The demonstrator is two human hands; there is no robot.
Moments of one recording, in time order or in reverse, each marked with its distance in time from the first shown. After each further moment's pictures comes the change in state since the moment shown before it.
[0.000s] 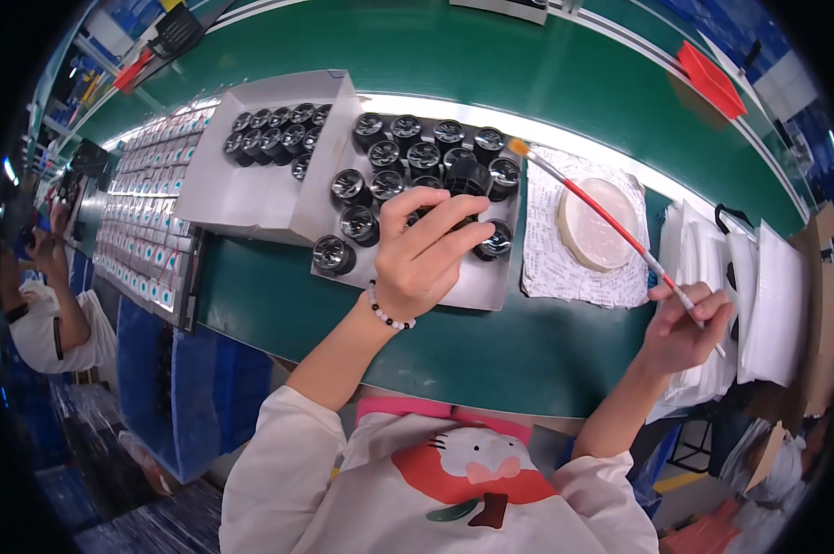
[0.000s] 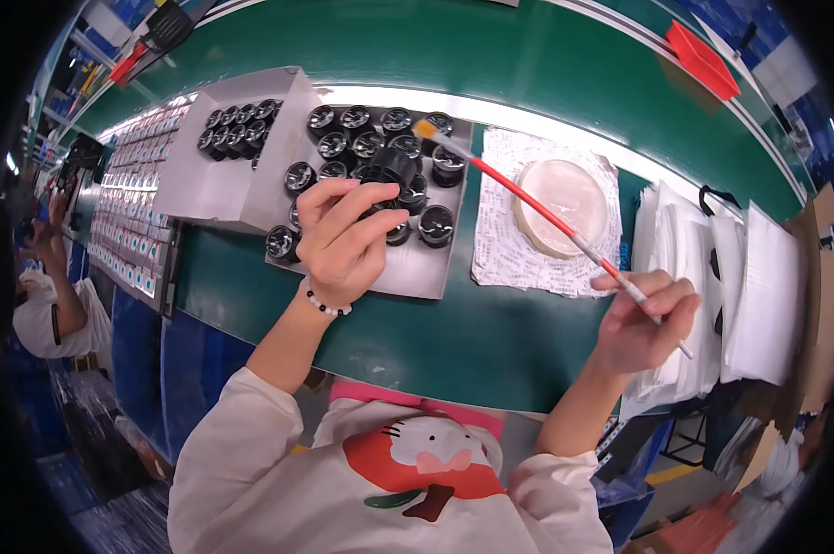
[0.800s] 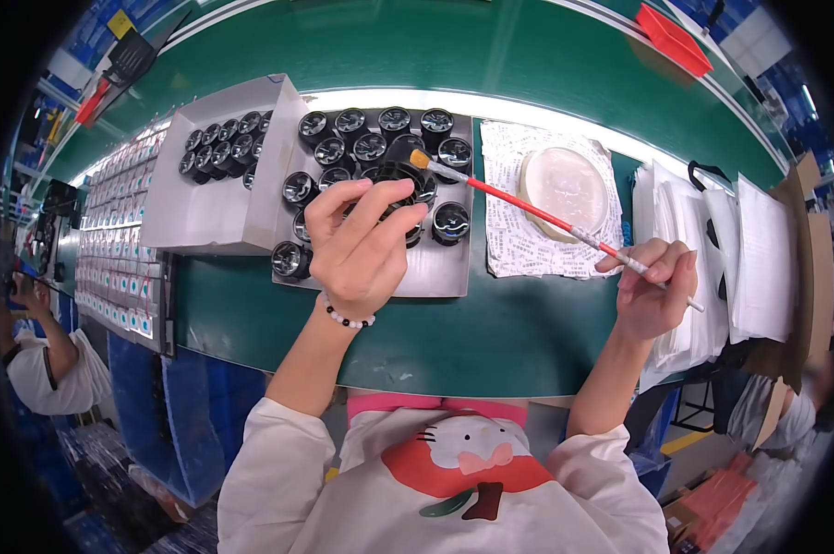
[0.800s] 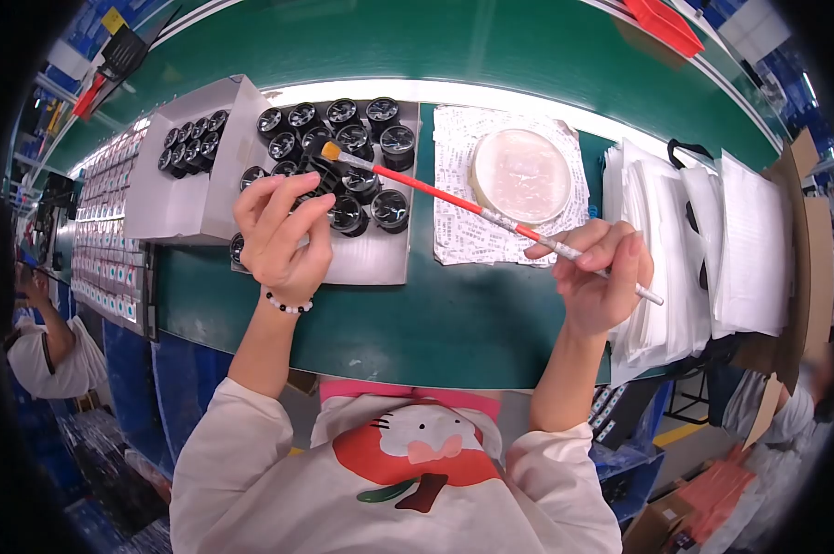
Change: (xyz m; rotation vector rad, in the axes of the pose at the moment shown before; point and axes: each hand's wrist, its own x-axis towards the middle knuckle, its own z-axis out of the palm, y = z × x) left_hand 0.000 -0.001 0.003 0.028 0.112 0.012; right_hand 0.001 0.000 0.004 -0.079 -0.148 0.114
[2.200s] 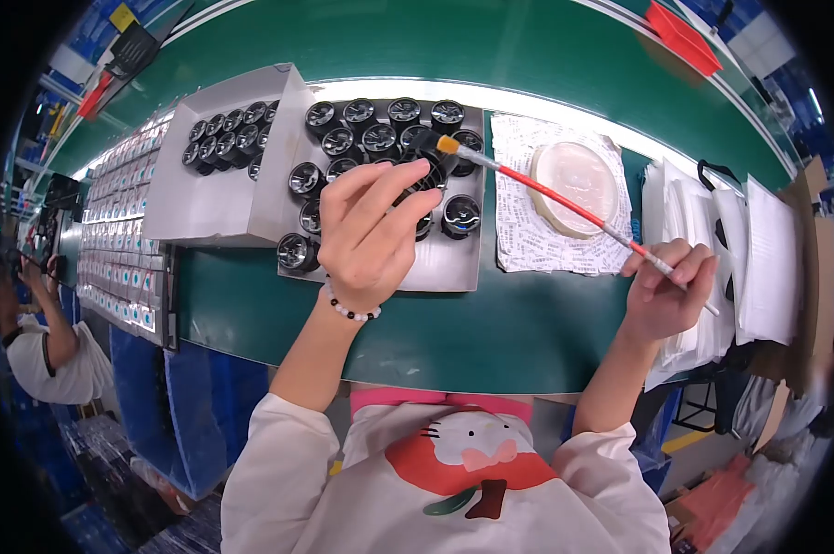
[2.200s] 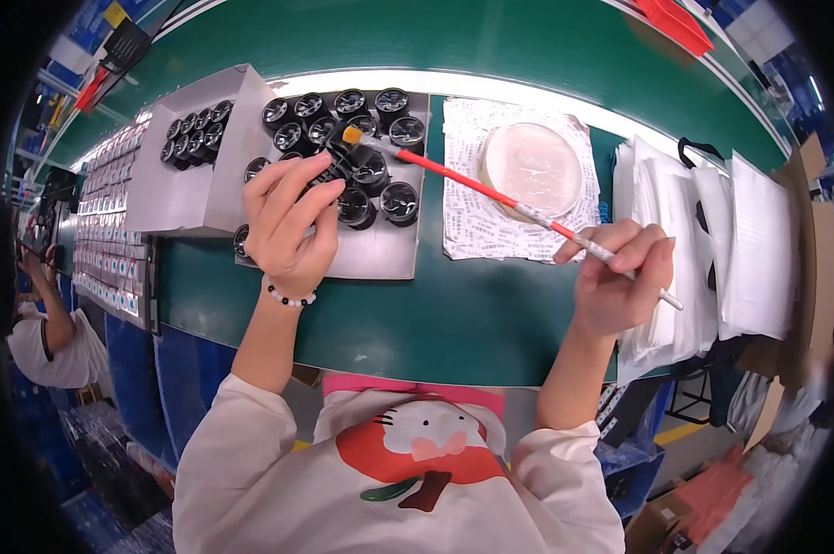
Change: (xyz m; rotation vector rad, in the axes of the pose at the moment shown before) left_hand 0.002 -0.004 -0.002 -0.046 -0.063 0.005; right_hand -0.001 0.003 0.000 0.130 0.126 -0.052
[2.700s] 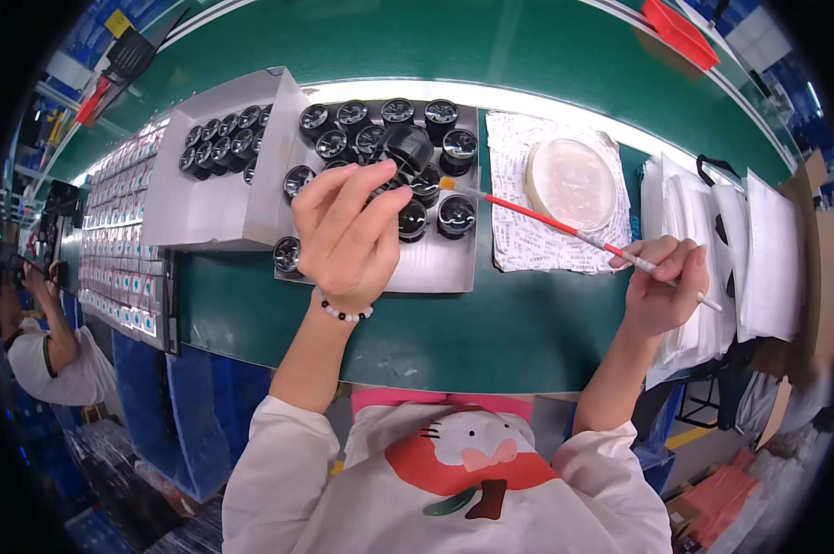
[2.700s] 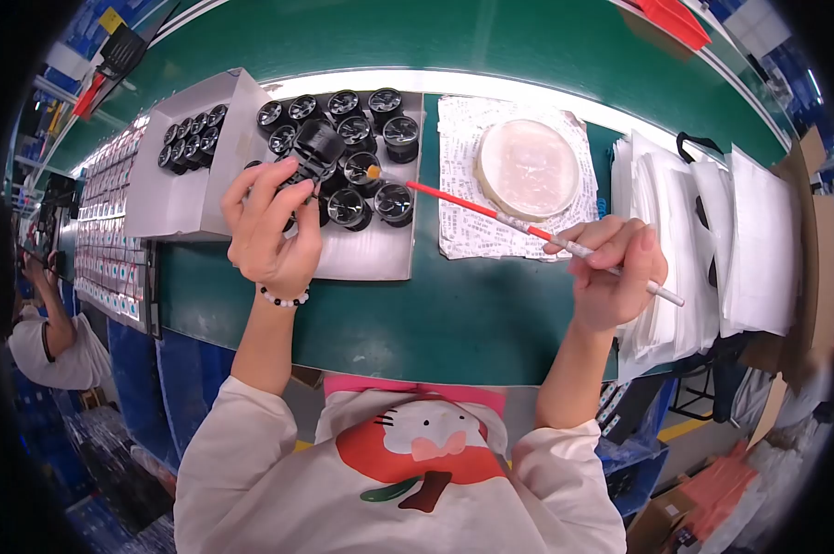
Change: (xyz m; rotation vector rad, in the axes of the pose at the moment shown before) left_hand 0.002 0.000 -0.001 0.098 0.098 -0.014; right_hand 0.001 0.002 -0.003 -0.205 -0.059 -0.026
